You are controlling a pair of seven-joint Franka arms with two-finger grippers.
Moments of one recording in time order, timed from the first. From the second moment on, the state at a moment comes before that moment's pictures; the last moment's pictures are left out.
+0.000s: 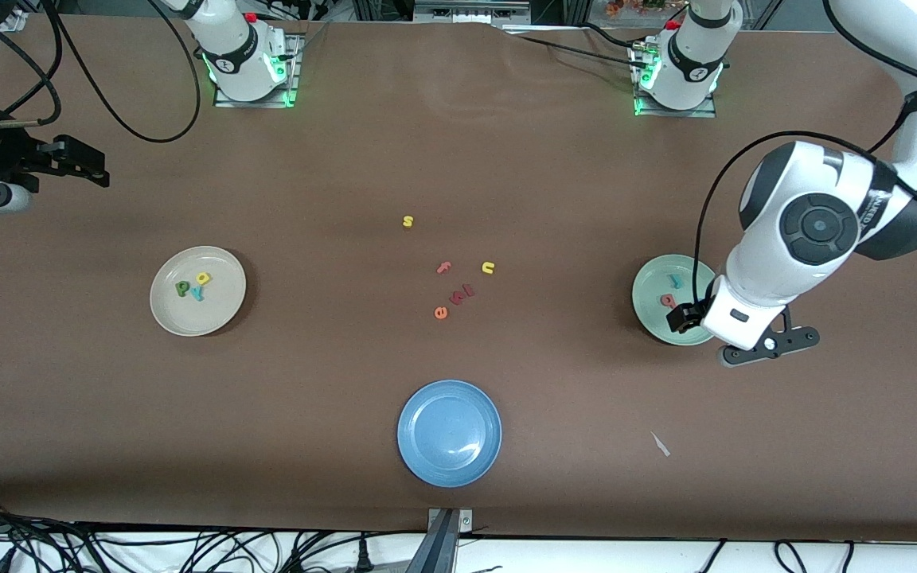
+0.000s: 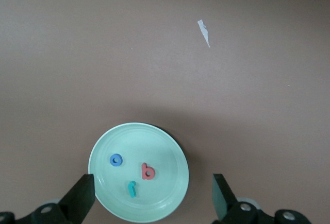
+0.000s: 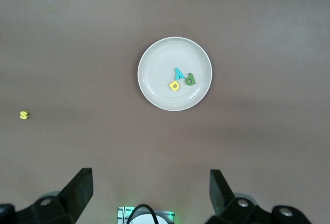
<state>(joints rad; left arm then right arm) 0.20 0.46 -0.52 -1.53 0.34 1.88 -0.63 0.07 0.04 -0.03 -1.56 -0.02 1.47 -0.08</state>
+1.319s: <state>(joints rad) 0.11 0.23 -0.26 -1.49 0.09 1.64 -0.05 0.07 0.04 -0.03 -1.56 -0.02 1.46 -0.08</state>
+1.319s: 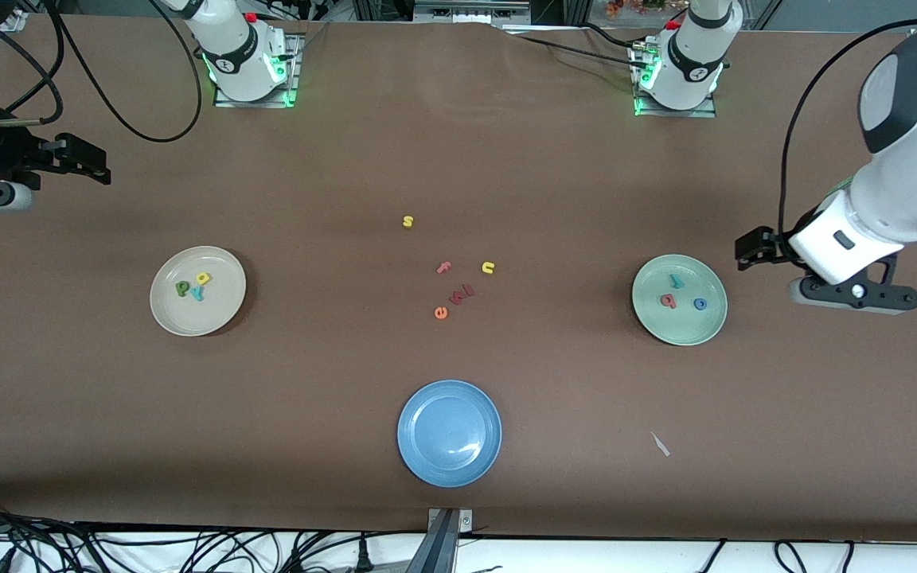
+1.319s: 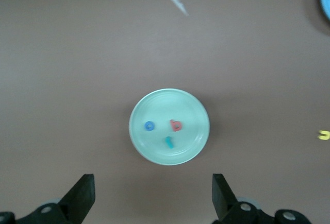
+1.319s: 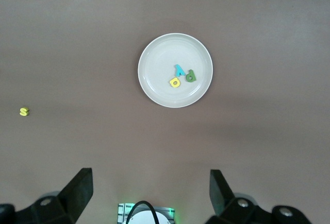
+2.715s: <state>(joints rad) -0.01 0.02 -0.11 -1.70 0.02 1.67 -0.05 0.07 0.05 -0.03 -1.56 -0.02 1.45 -0.08</state>
